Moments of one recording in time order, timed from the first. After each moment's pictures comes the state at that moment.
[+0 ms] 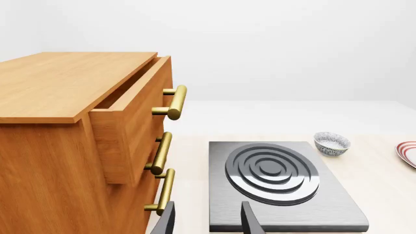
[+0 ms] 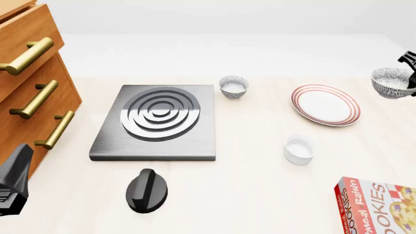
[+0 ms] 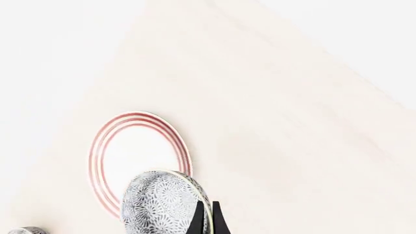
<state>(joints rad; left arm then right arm) 0.00 0.00 0.00 0.00 0.00 -0.43 1.80 -1.46 0.76 0.50</state>
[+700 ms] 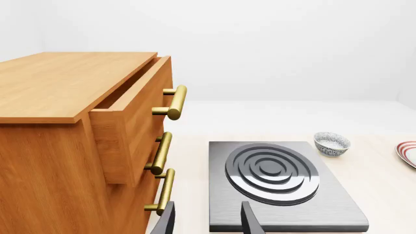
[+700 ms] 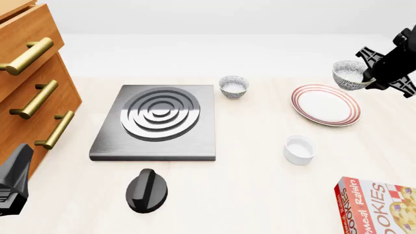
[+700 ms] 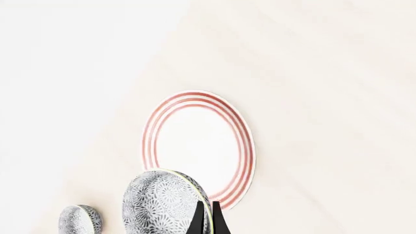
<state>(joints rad) 0.00 0.00 0.00 0.00 0.00 -0.24 1.81 -1.40 0.61 0.70</state>
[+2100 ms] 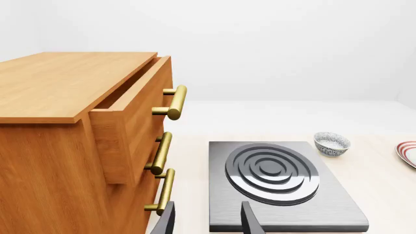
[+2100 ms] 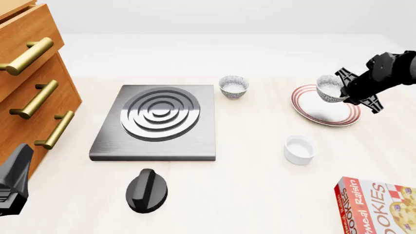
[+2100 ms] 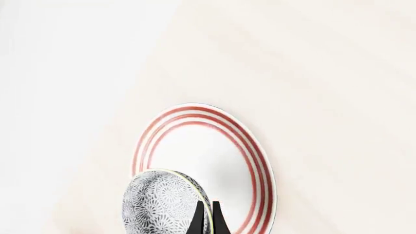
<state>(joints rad) 0.00 0.00 0.00 0.00 0.00 -0.21 2.04 -1.40 0.35 0.77</state>
